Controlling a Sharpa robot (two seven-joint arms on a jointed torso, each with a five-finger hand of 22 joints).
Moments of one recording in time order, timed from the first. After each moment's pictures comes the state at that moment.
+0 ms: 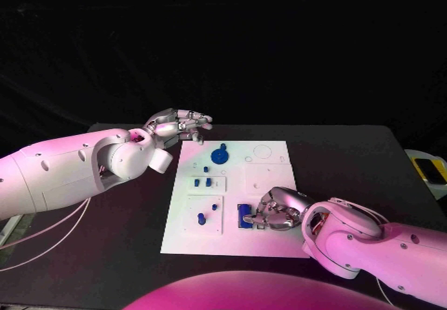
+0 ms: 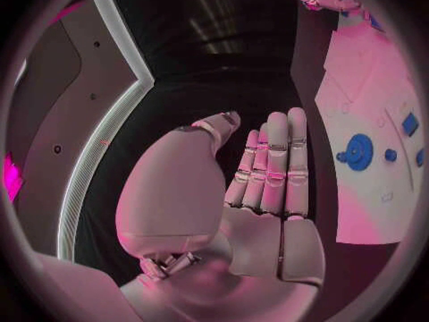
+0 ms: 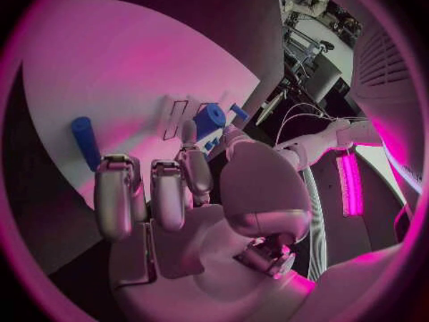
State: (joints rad) left arm 1.16 -0.94 -0.04 1.48 -0.05 -0.03 0.27; left_hand 1.39 -0.21 0.47 0.16 0.22 0.82 0.21 0.30 0.28 0.93 0.15 0.38 0.15 1.07 0.07 1.05 0.42 0.18 0.93 0.16 0.79 0.69; right arm 1.02 -0.85 -0.17 1.86 -1.34 -0.35 -0.47; right_hand 1.01 -0.09 0.09 0.29 0.18 0.99 0.06 0.47 0.67 1.42 -0.02 1.23 1.31 1.46 -0.07 1.51 1.31 0.05 1.47 0.04 1.44 1.31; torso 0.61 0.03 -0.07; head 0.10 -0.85
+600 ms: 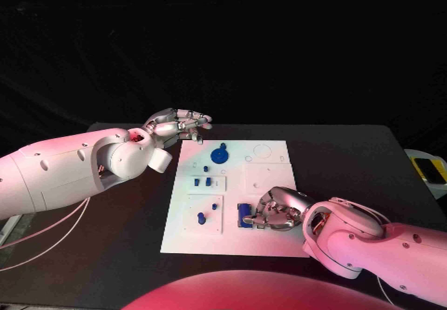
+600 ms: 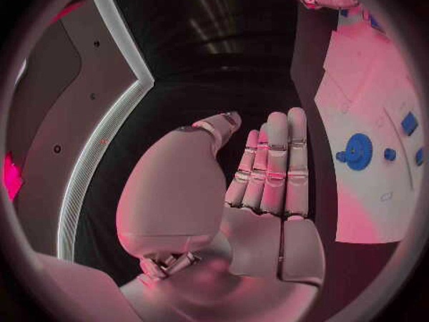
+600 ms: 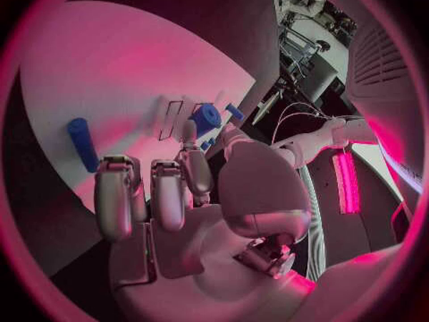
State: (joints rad) left arm 1.16 -0.94 -0.04 1.48 -0.05 -0.03 0.27; left_hand 1.40 -0.21 0.47 0.16 0.22 0.82 0.21 0.31 0.28 0.93 0.15 0.38 0.15 1.07 0.07 1.05 0.42 0.18 0.93 0.16 0.79 0.69; right arm 1.02 -0.85 -0.17 1.87 -1.33 -0.34 -0.44; right_hand 1.04 -0.08 0.07 0.29 0.16 0.99 0.06 0.47 0.67 1.42 -0.02 1.23 1.31 1.46 -0.07 1.52 1.31 0.05 1.46 0.04 1.45 1.31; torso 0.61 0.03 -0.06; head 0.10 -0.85
